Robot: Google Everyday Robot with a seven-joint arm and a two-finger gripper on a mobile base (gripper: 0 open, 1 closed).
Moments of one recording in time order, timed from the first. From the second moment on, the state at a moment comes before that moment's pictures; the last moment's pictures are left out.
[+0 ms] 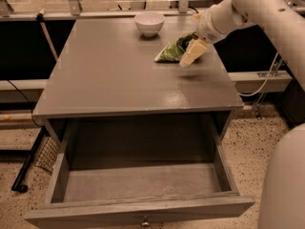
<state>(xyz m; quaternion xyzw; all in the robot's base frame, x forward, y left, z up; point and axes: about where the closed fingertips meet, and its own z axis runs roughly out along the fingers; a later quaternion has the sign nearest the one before) 0.773 -0.132 0.897 -0.60 0.69 -0.02 0.40</state>
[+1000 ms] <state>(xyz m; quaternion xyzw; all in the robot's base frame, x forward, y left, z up) 0.790 -0.154 0.887 -0.60 0.70 -0.03 0.39</state>
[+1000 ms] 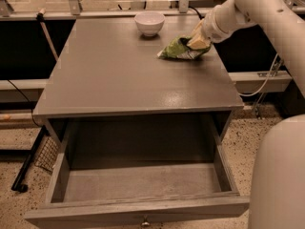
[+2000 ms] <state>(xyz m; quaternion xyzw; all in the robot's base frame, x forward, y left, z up) 0.736 -0.146 0.926 -0.64 0.64 0.08 0.42</state>
